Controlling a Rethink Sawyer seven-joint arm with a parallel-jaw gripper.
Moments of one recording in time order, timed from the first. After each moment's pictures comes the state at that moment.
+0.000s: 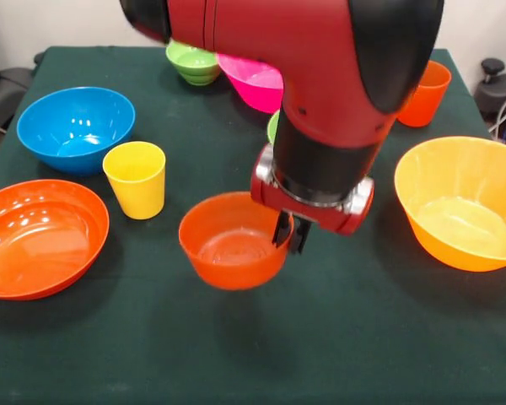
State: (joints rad) arm -0.09 -0.04 -0.24 0.54 0.13 1.15 1.96
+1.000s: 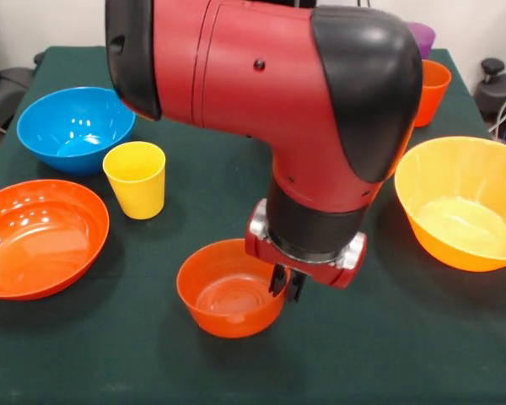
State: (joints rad) arm -0.11 0.16 -0.36 0.27 0.27 1.20 1.96
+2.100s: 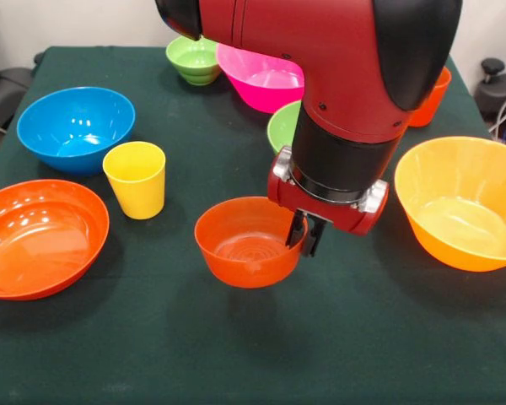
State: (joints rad) arm -0.02 -0.06 -0.35 0.70 0.27 0.99 1.96
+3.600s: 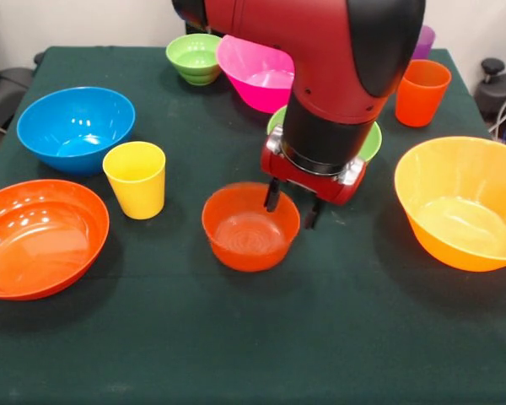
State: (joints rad) arm 0.02 -0.14 -0.36 0.98 0.27 0.84 1.96
